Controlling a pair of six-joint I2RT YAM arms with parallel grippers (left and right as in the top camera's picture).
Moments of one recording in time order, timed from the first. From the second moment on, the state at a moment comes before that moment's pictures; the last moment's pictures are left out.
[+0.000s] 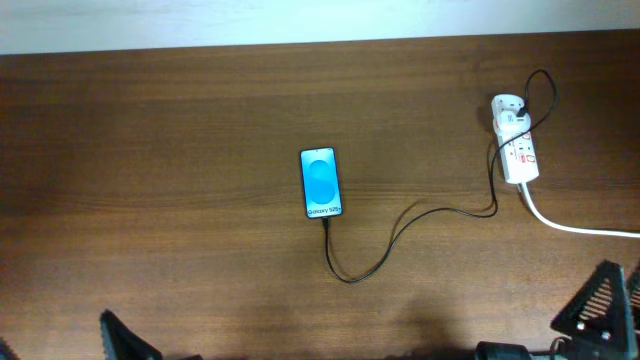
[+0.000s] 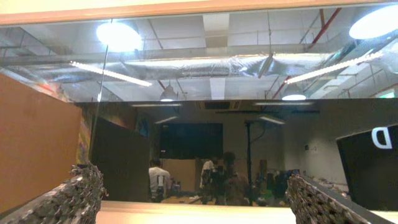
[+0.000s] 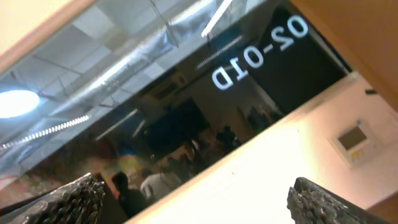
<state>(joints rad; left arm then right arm) 0.16 0.02 0.86 -0.13 0.02 -0.05 -0.13 0.01 0.80 -0.30 0.05 0.66</state>
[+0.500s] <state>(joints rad) 0.17 0.01 0.83 -0.18 0.04 -0.06 -0.14 1.19 1.03 -0.69 0.18 0.59</state>
